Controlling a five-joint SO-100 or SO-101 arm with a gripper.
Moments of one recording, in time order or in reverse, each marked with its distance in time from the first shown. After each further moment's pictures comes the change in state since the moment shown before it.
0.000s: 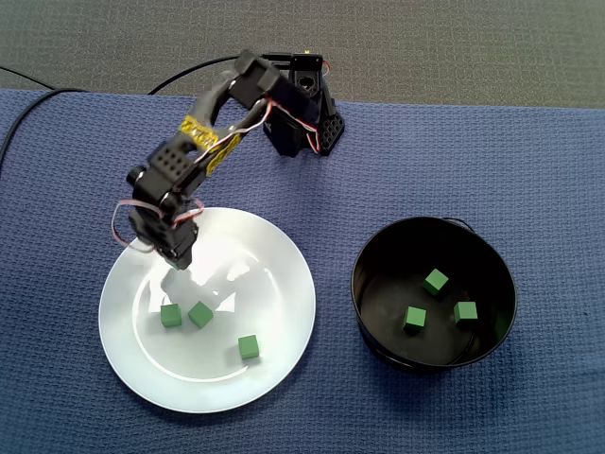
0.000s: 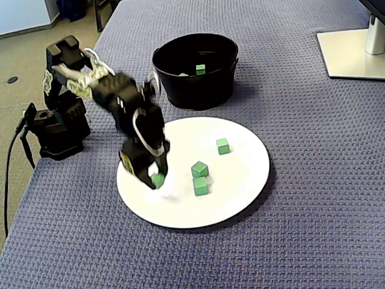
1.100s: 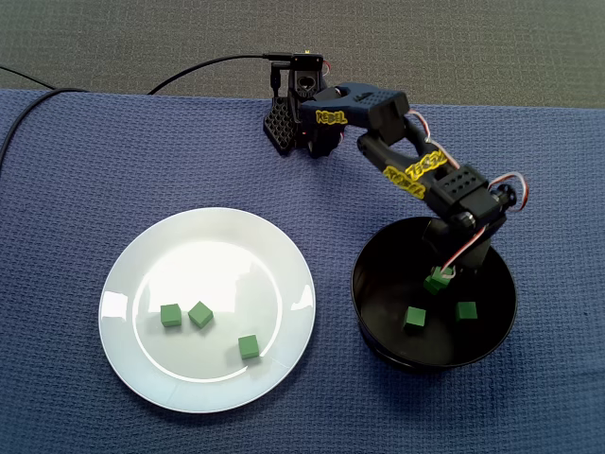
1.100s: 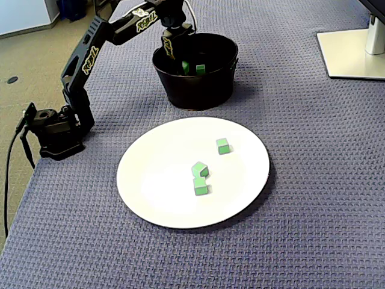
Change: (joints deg) arm -75.0 -19.6 -33.7 19.9 62.8
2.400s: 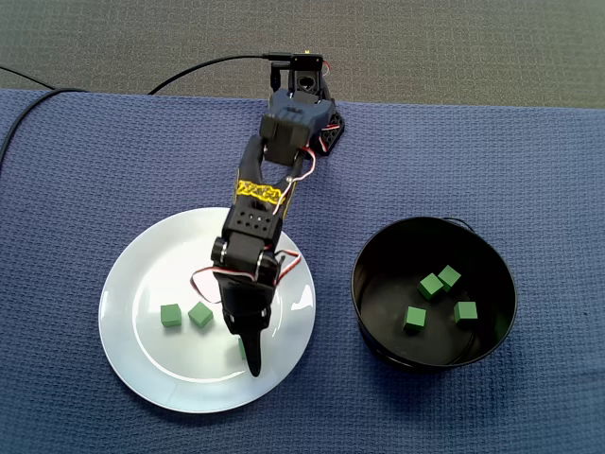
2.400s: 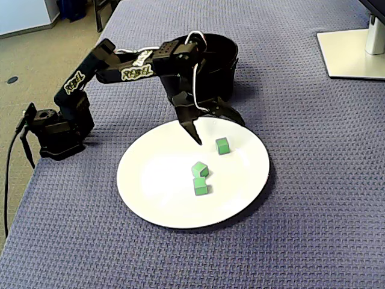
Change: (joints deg) arm 50.8 -6.2 -3.9 -5.4 0.0
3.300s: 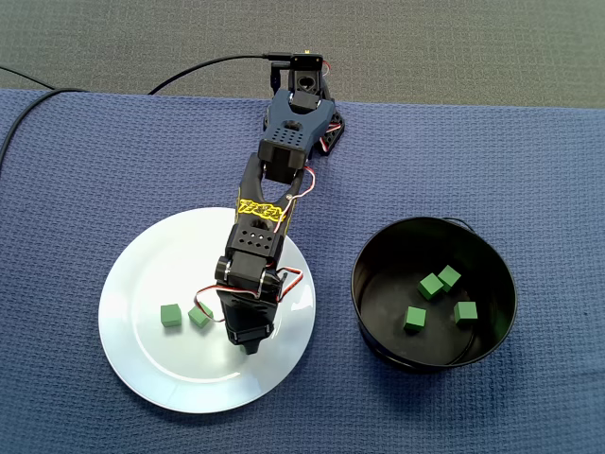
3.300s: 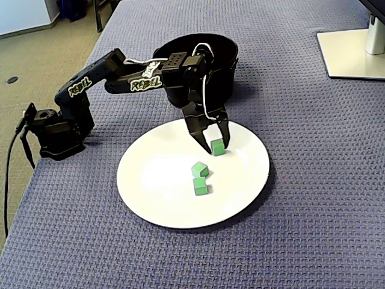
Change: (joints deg) arm -1.1 -9.7 -9.2 -2.2 -1.5
